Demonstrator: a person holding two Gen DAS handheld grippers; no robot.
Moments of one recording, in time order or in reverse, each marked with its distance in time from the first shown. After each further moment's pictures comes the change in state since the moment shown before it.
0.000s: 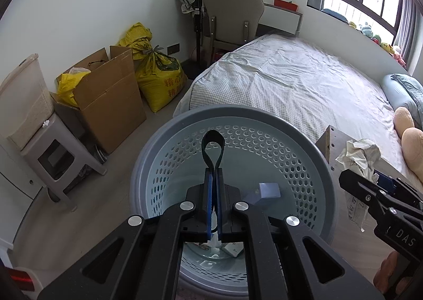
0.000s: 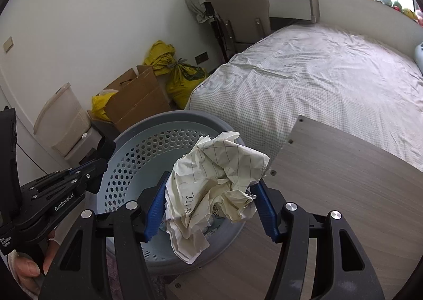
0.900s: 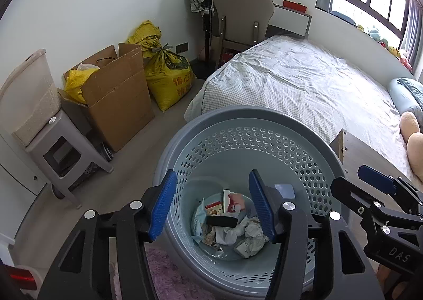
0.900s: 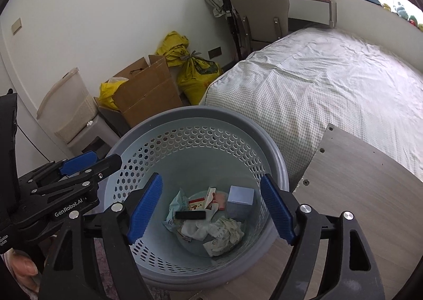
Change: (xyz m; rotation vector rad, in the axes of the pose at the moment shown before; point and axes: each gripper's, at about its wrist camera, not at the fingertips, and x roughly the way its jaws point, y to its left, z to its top) left arm 0.000 0.018 0.002 -0.022 -0.003 0.031; right arm 0.018 0.029 0.004 -0.058 0.020 0.008
